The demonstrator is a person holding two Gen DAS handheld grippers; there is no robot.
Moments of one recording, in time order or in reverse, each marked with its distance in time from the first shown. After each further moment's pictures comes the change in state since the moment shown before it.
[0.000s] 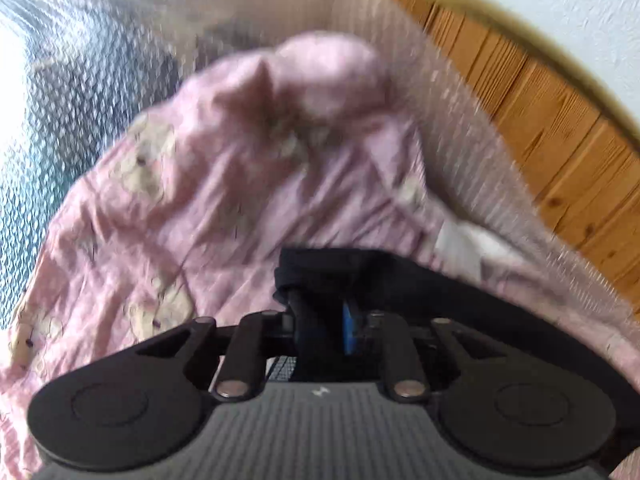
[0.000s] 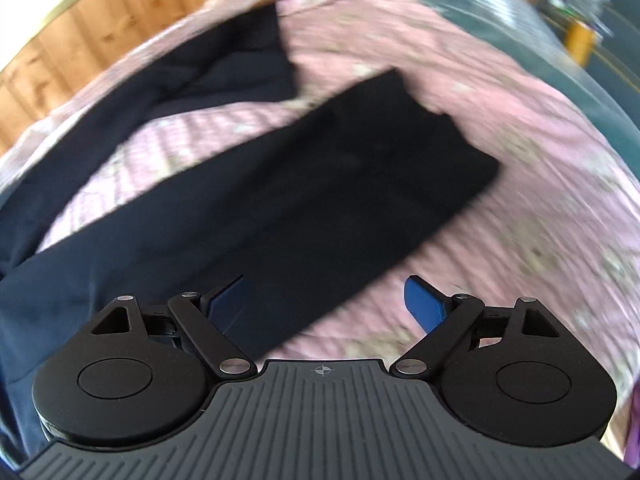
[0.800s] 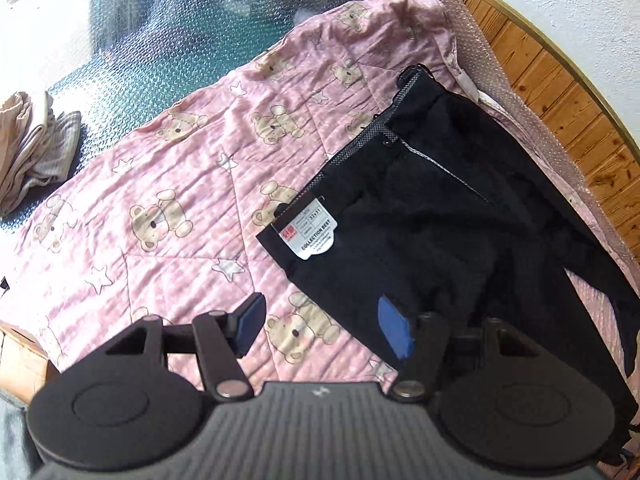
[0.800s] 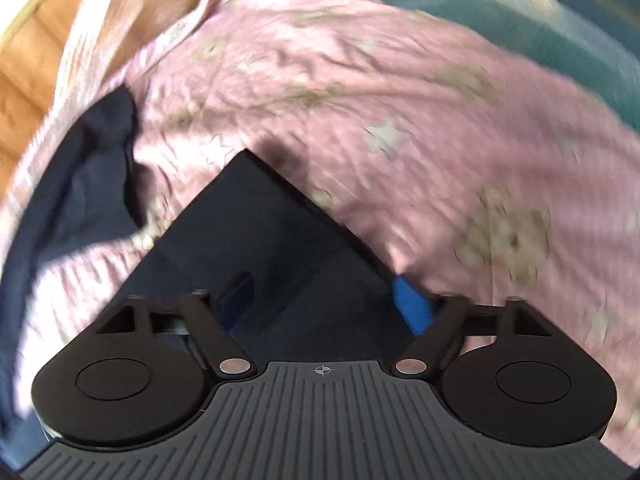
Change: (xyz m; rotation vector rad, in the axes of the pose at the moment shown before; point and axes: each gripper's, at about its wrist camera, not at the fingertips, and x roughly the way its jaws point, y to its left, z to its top) left arm -0.281 0.077 -0.269 -0.233 0.065 0.056; right arm 0.139 -0.108 0.142 0.161 0.063 0.006
